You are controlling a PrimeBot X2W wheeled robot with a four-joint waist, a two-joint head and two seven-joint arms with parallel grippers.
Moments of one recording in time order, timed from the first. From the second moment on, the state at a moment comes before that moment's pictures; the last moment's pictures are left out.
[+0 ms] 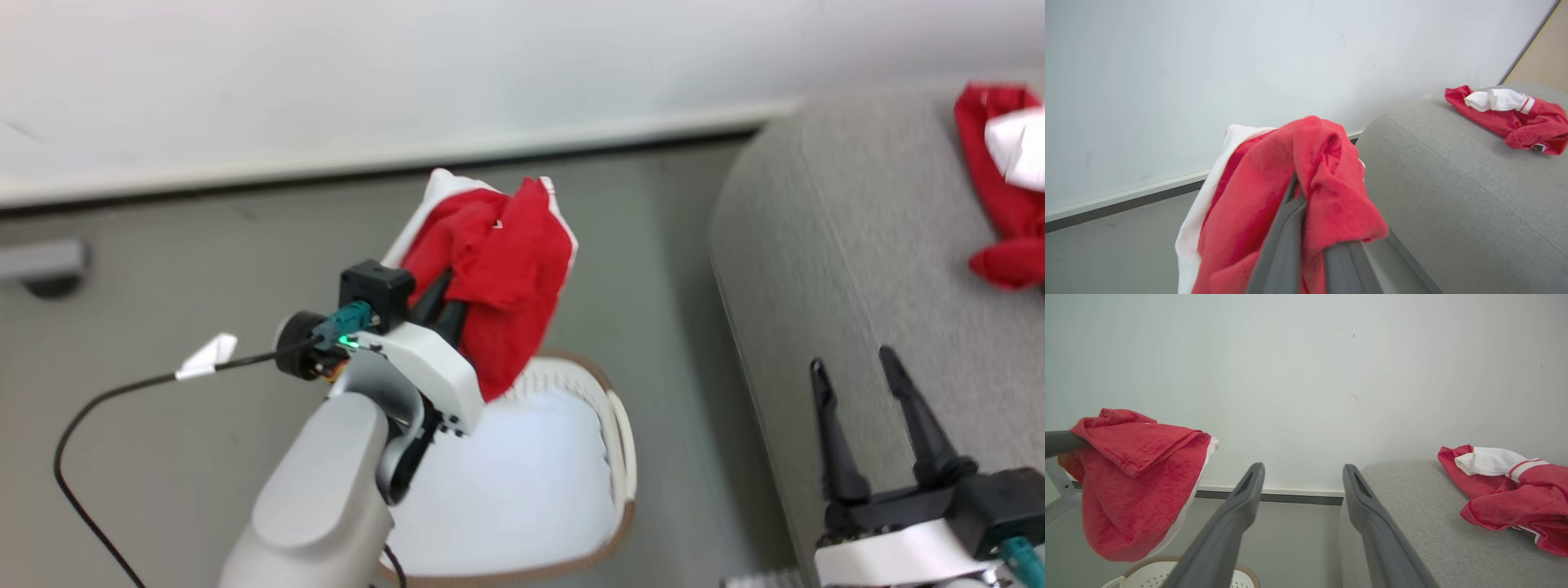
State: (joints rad) left arm -0.69 0.06 -0.37 0.63 -0.25 -0.12 -0.11; right arm -0.14 -0.05 0.07 0.07 0.16 0.13 -0.26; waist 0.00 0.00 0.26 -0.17
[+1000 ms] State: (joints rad) left arm -0.48 0.05 -0.62 0.08 -0.46 0.10 0.09; right arm -0.32 -0.05 0.51 0.24 0.06 0.13 -0.26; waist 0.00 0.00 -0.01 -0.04
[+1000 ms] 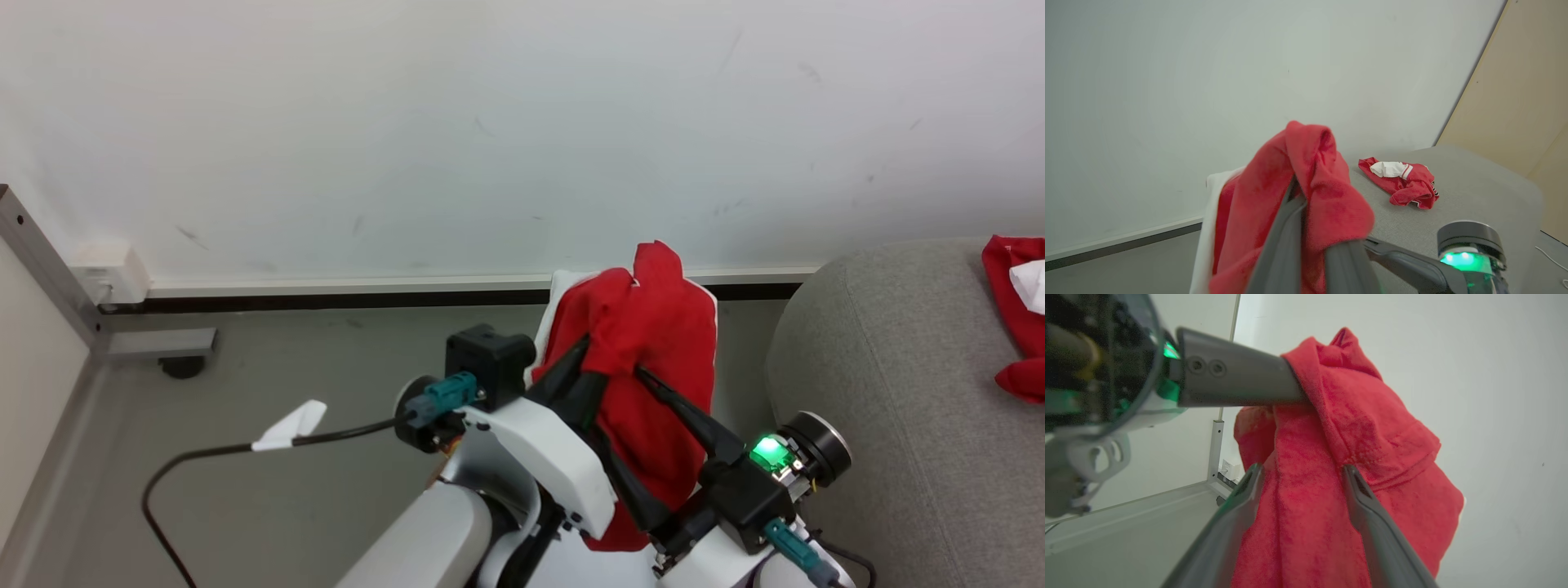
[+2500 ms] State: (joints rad) left arm -0.43 0.17 -0.80 0.34 -0.49 0.06 -0.21; right arm -0.40 -0.05 0.20 0.39 0.04 0.13 -0.26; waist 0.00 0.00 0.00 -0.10
